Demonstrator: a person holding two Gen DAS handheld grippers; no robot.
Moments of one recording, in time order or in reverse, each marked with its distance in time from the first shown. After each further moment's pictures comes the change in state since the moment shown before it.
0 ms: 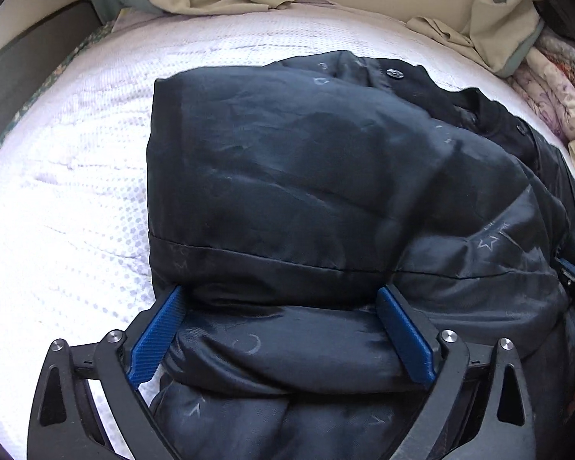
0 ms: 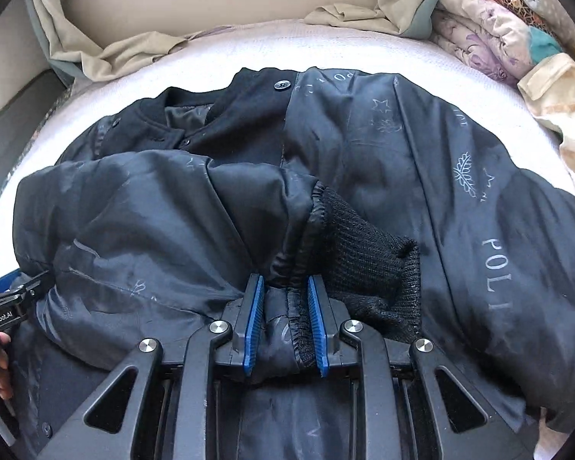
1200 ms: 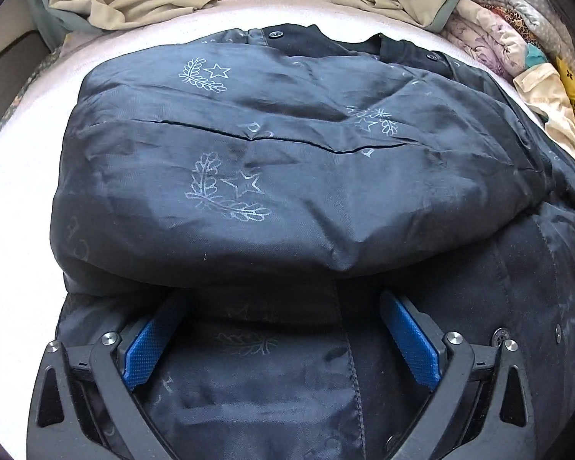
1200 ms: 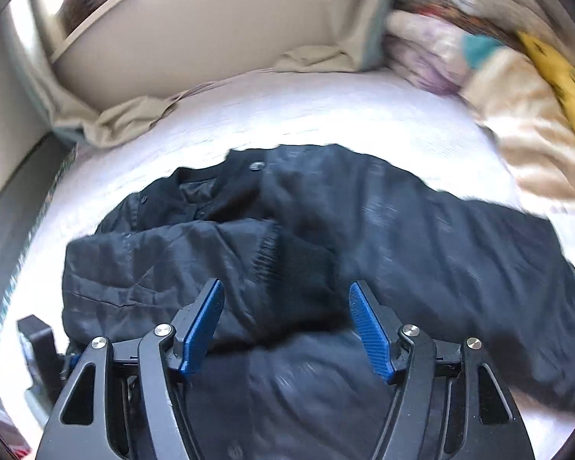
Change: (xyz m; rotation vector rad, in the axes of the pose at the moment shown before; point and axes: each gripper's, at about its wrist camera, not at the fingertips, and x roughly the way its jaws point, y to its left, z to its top) left arm -0.030 -0.048 -0.059 0.188 0.012 -0.094; right arm -0.135 -0.042 -0.001 0.208 -0.088 0.001
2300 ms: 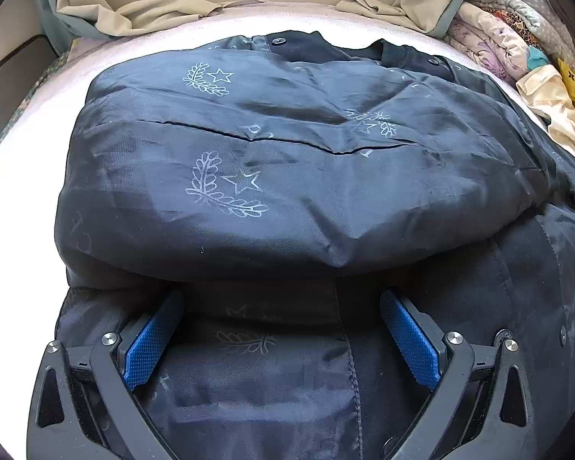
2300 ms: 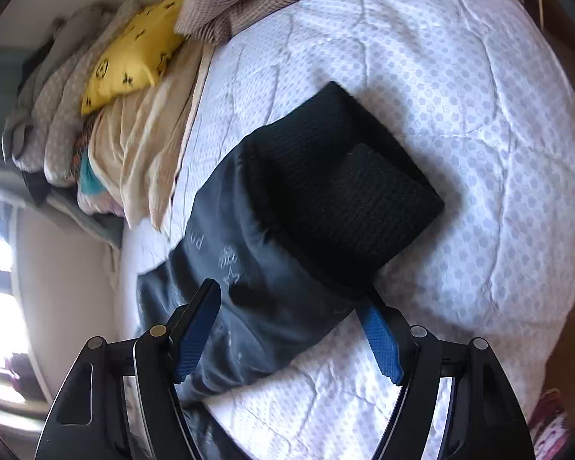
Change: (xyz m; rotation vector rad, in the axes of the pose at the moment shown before) left arm 0.000 -0.002 -0.001 -0.006 -0.026 0.019; right arm -0.094 -0.360 -0.144 1.212 -0.183 -0.012
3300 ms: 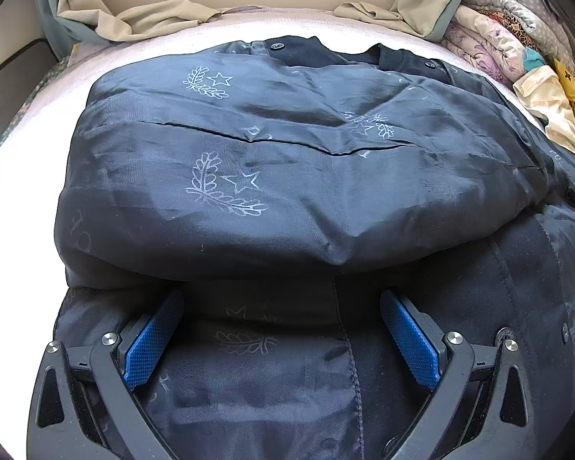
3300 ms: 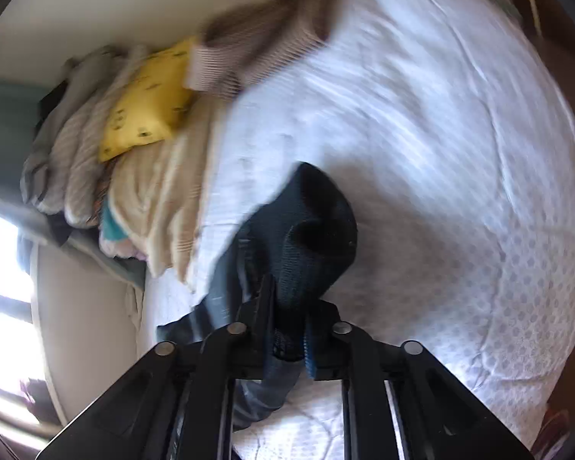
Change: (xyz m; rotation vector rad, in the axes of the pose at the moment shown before) left arm -0.002 -0.002 -0.003 -0.003 -0.021 -0.001; right arm -0.036 0.020 0.014 -0.089 -0.173 0.067
